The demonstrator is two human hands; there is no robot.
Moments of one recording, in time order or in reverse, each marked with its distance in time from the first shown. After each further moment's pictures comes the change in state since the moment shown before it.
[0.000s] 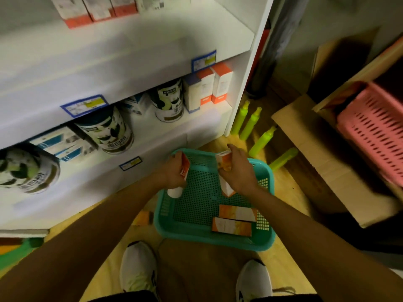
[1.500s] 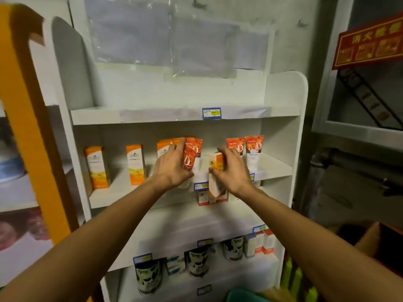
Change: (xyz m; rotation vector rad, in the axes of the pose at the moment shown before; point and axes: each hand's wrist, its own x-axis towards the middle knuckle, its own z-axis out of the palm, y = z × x) left_hand -0.413 0.162 -0.423 0.258 1.136 0.080; right_hand -0.114 -0.472 -0.273 0.144 0.398 -0.727
